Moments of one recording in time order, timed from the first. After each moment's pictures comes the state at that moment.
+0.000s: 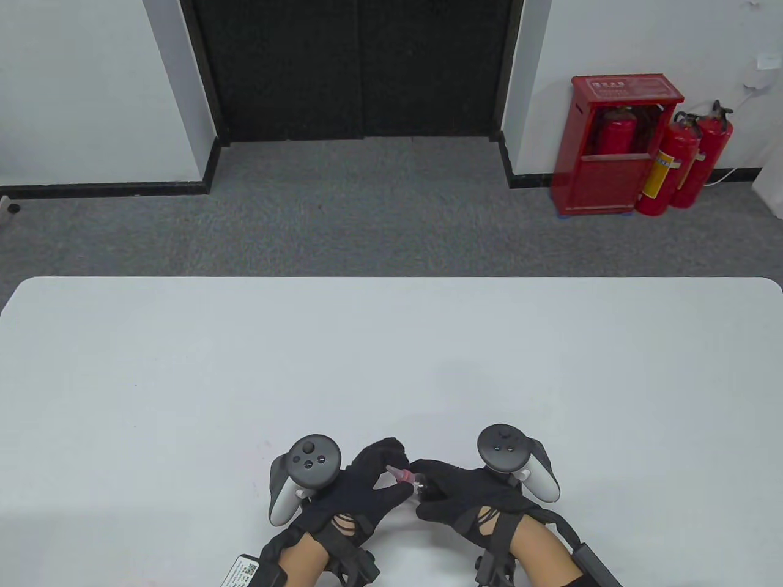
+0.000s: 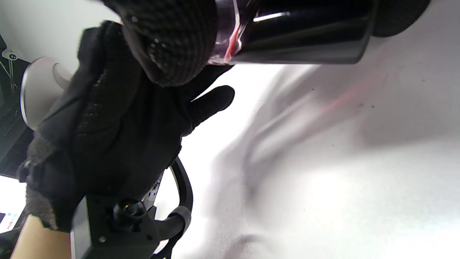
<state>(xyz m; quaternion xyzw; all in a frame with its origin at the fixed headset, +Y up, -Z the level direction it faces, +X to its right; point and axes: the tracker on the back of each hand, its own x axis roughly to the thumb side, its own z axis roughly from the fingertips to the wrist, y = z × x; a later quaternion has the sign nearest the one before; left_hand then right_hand) -0.120 -0.745 -0.318 -0.16 -0.17 0.48 0.84 0.117 -0.748 -0.324 0.20 0.29 0.81 0.47</state>
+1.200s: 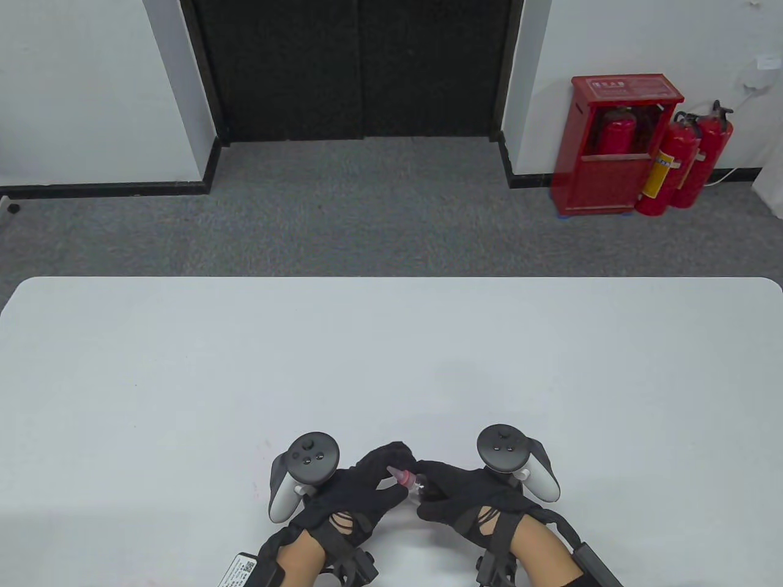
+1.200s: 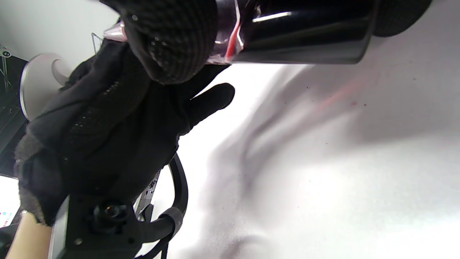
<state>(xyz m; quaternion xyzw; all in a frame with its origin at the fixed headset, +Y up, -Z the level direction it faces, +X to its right) -0.118 -0.746 -0.320 -0.19 -0.18 0.51 0.82 0.118 -0.749 -0.324 0.20 0.30 0.81 0.47</state>
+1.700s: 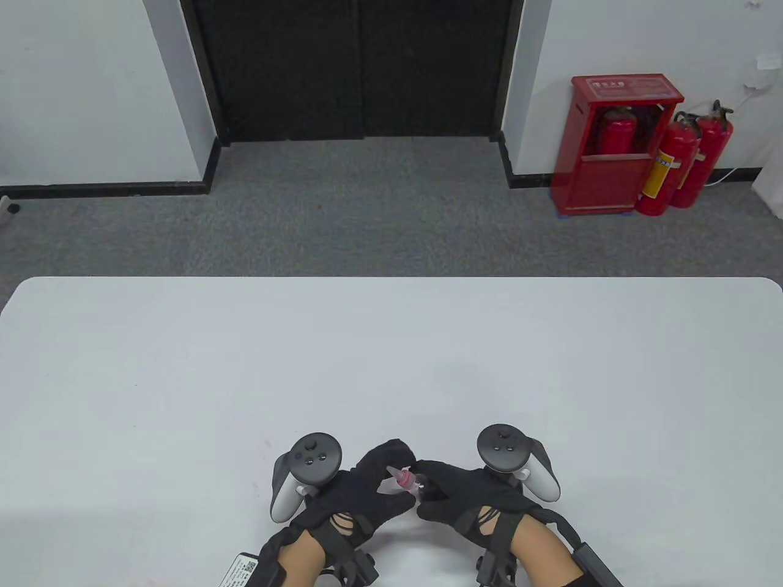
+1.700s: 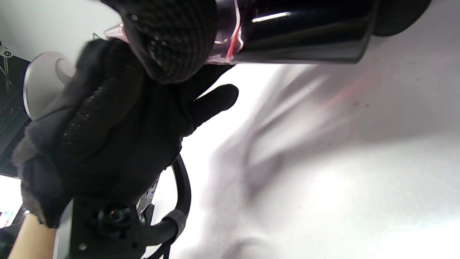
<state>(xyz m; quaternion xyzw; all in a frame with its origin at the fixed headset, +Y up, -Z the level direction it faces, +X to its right) -0.114 -0.747 -0.318 -0.20 -0.19 0.50 0.82 0.118 -0.748 -0.323 0.20 0.30 0.81 0.47</state>
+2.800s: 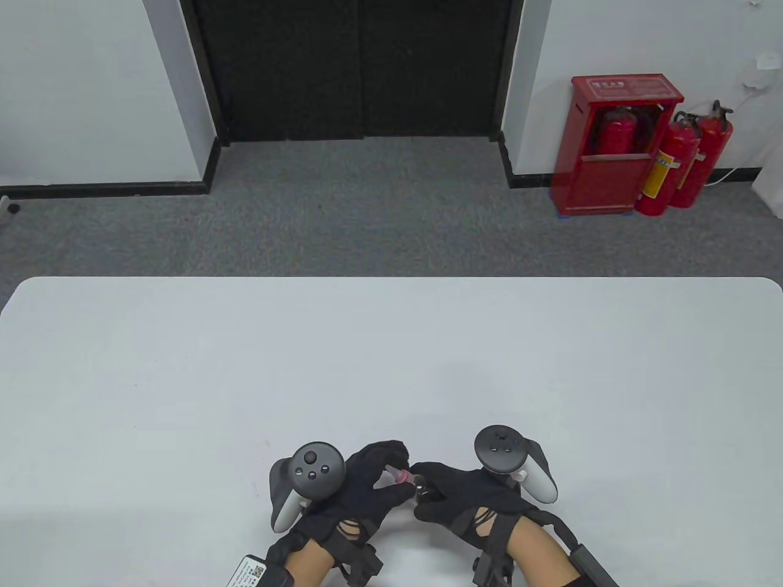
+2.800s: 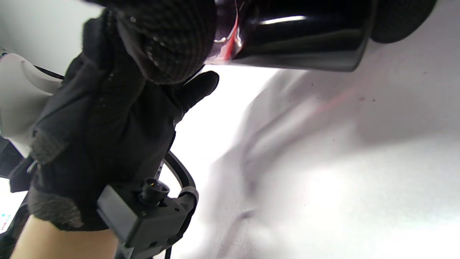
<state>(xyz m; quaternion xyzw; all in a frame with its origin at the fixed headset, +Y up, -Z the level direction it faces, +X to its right) -0.120 -0.734 -0.314 -0.05 -0.17 0.42 0.89 0.114 -0.750 -0.323 0.19 0.30 0.81 0.47</state>
